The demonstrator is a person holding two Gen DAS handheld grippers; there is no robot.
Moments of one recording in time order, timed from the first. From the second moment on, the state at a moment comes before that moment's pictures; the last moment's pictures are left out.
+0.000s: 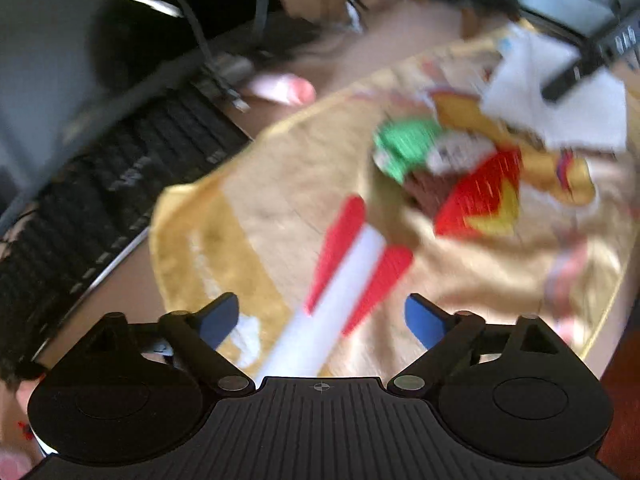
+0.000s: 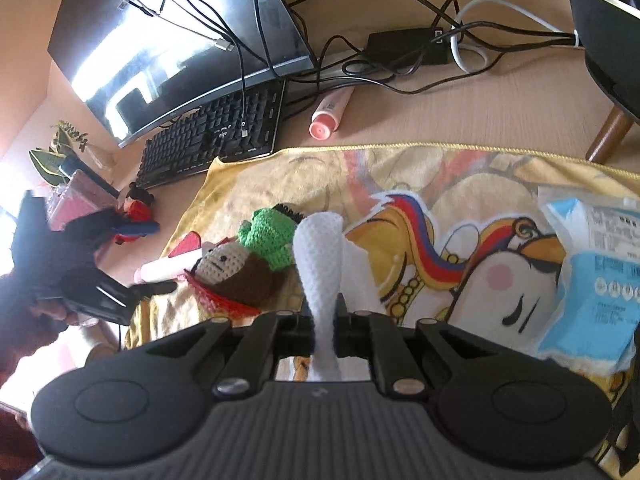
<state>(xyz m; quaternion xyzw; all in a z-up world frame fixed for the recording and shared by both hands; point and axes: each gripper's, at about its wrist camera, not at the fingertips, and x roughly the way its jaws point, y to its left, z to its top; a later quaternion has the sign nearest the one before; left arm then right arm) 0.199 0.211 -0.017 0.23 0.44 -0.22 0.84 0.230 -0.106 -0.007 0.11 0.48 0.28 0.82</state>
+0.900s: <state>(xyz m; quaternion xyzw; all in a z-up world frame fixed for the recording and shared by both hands) 0.181 0.171 0.072 0.02 0.29 0.13 0.95 0.218 -0.205 0.029 0.17 0.42 0.20 0.87</state>
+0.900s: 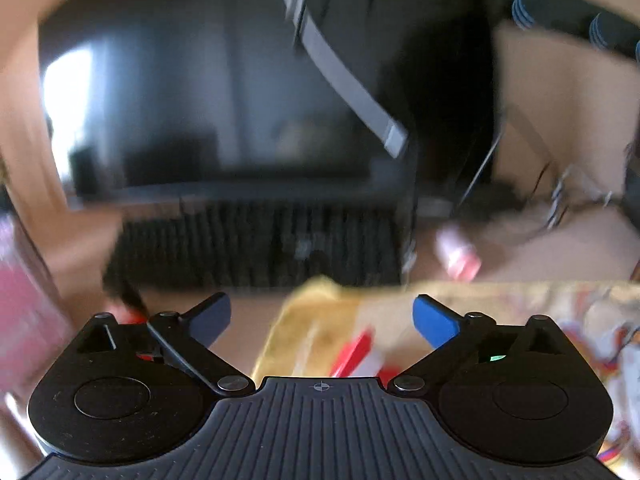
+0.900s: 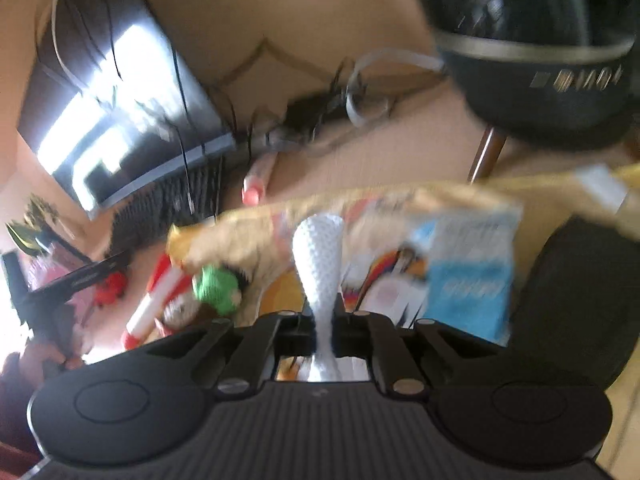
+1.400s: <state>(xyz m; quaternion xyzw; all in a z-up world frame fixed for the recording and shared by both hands) 0.198 -0.076 -0.006 -0.10 0.42 -0.16 0.89 0.220 -0.327 0.036 0.20 0.39 0.21 0.87</state>
